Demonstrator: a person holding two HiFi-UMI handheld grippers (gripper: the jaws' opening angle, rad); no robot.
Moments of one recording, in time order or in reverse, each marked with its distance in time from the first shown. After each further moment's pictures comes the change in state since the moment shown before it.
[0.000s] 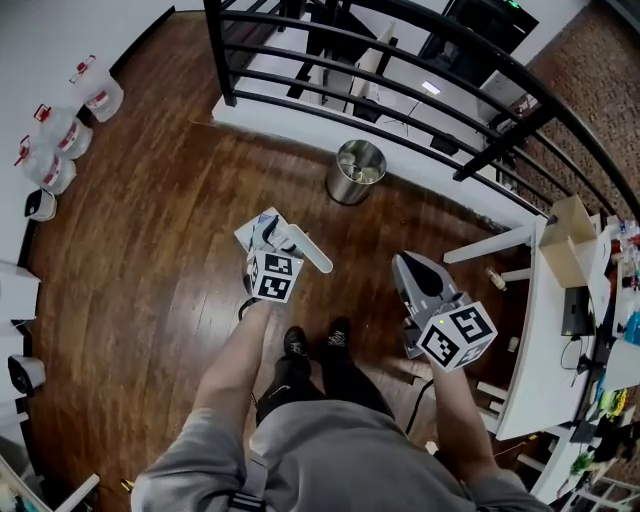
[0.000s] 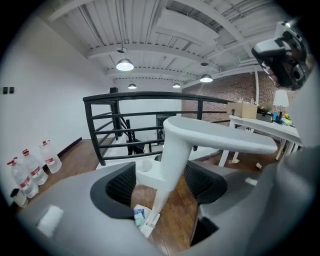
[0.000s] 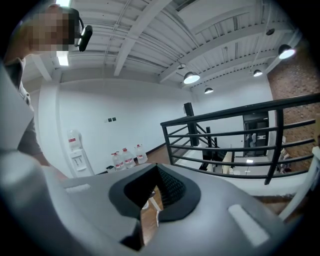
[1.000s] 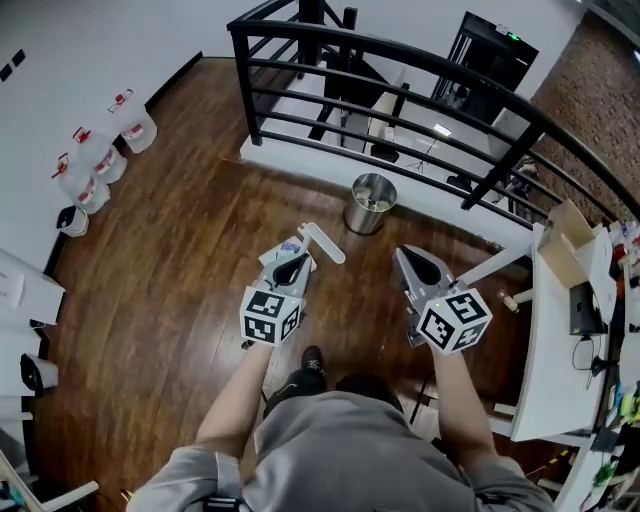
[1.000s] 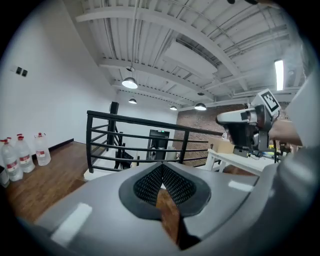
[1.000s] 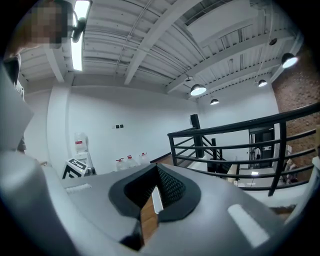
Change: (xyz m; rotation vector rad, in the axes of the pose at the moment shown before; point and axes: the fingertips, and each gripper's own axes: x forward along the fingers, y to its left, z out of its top) left arm -0.194 -0.061 0.082 -0.159 -0.214 -0.123; right arm -0.053 0.054 0.028 -0.071 -0.111 0.048
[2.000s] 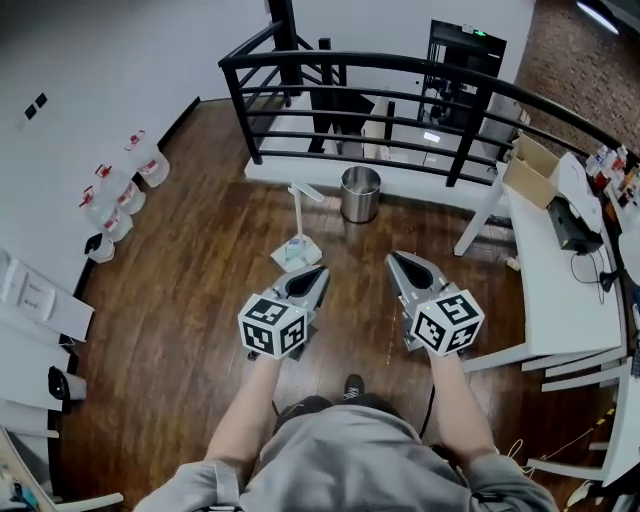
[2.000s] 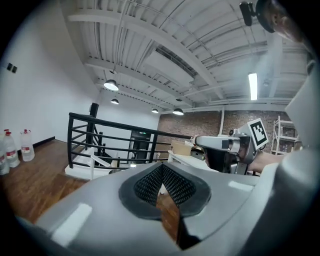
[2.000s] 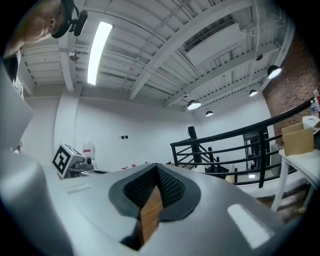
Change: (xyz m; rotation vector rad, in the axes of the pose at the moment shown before) left arm -0.221 -0.251 -0.015 -0.002 -0.028 -0.216; right arm -0.266 0.149 -0.053 0.009 -0.144 -0.045
